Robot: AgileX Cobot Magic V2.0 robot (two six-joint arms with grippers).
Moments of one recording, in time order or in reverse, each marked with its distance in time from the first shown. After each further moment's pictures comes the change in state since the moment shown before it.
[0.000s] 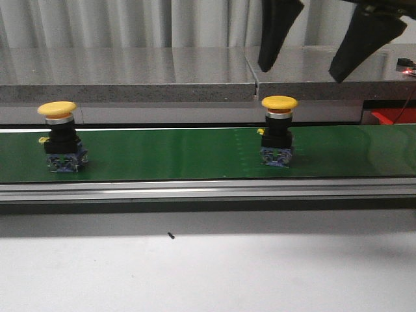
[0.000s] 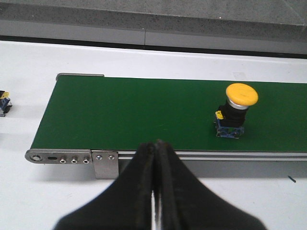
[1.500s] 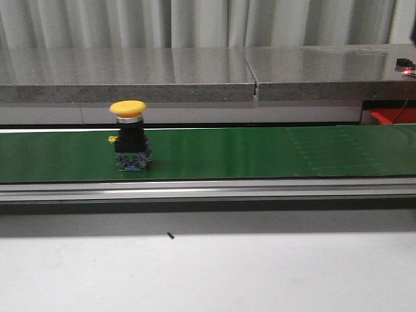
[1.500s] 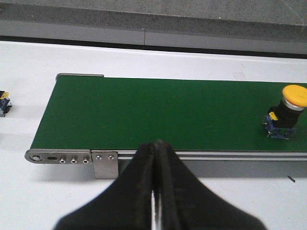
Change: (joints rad) left arm 0.000 0.000 0.000 0.000 0.000 0.000; right arm -0.320 -0.251 0.186 -0.174 -0.051 0.008
